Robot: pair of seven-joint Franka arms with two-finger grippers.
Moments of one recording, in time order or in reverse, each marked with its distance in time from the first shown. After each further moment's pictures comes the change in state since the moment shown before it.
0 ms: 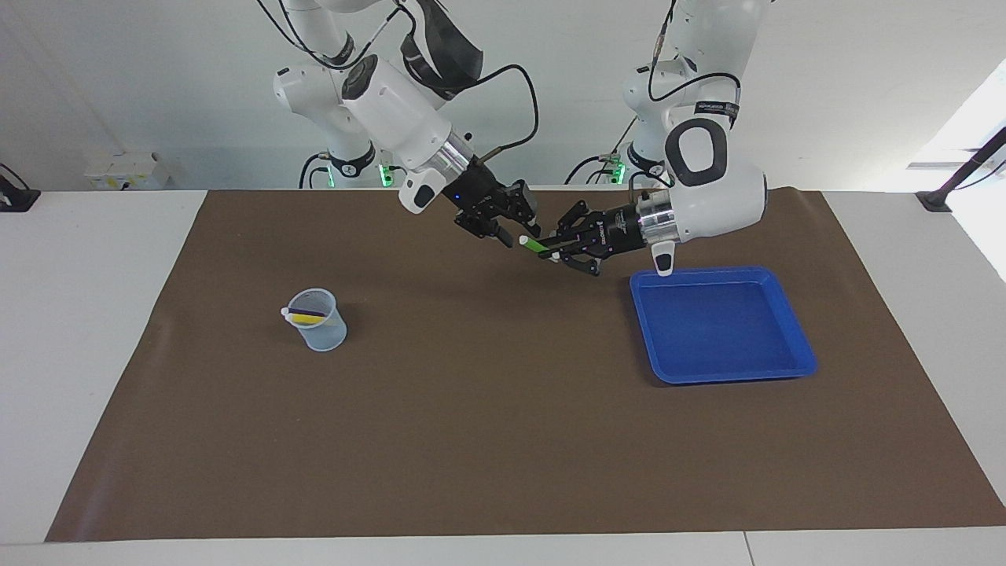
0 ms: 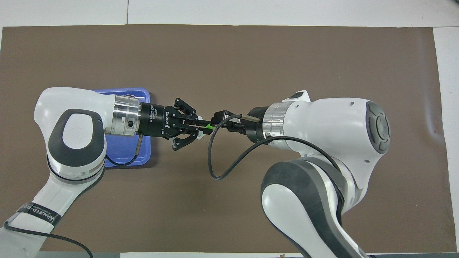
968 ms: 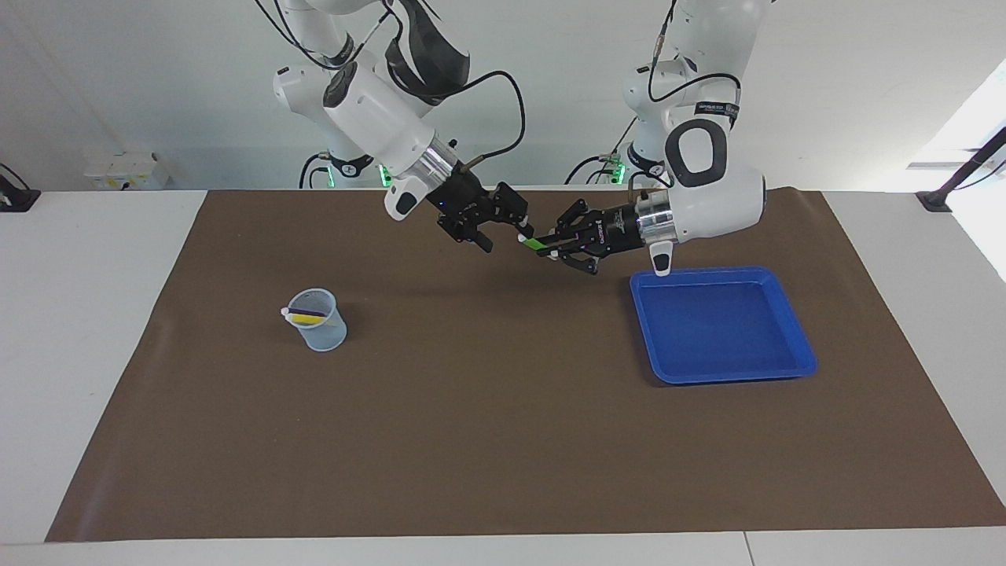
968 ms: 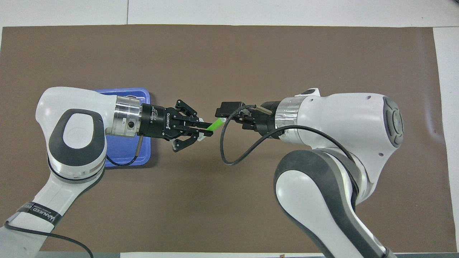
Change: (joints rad) left arm 0.000 0.005 0.000 0.000 0.001 -0.021 0.008; right arm -0.034 -0.002 -0.006 -0.011 0.074 -0.001 0.000
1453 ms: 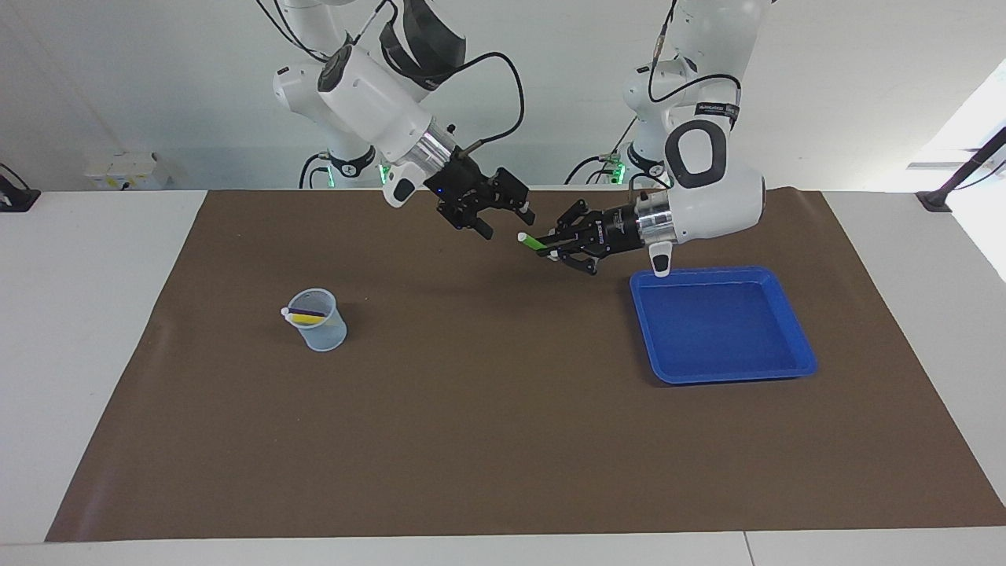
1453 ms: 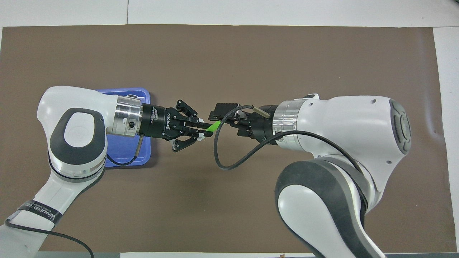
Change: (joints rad) left arm 0.000 0.001 0.000 0.000 0.007 -0.005 0.012; right arm -0.004 -0.029 -0.004 0.003 0.000 -0.036 0.030
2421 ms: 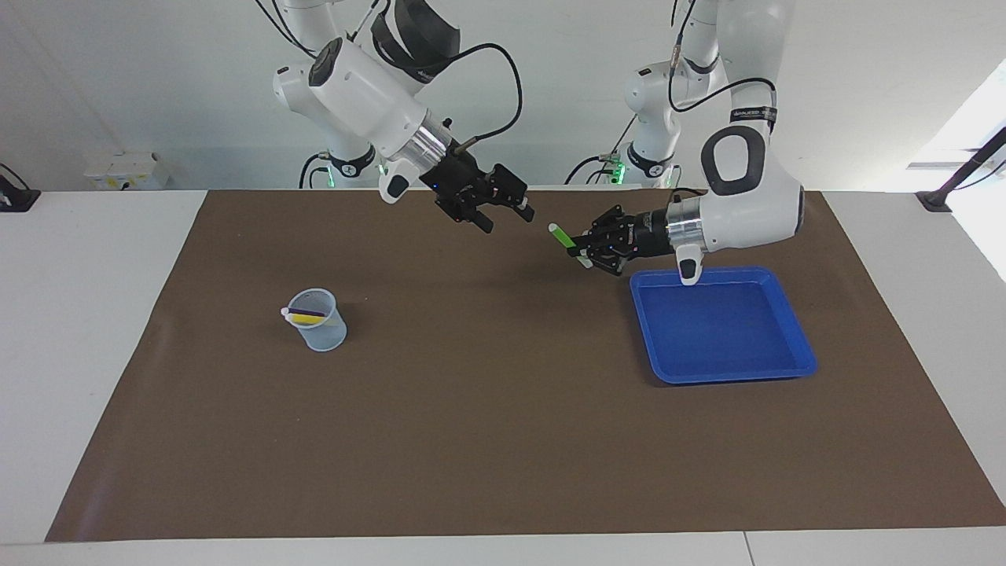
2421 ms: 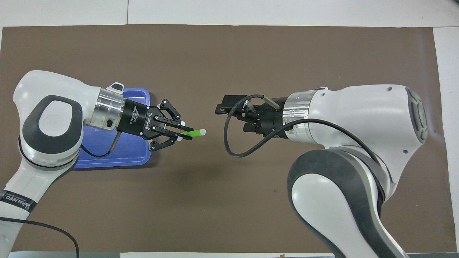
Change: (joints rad) left arm 0.078 0.025 0.000 0.048 0.157 -0.140 0.200; right arm -0.023 0.001 0.009 0.053 0.004 -0.058 0.108
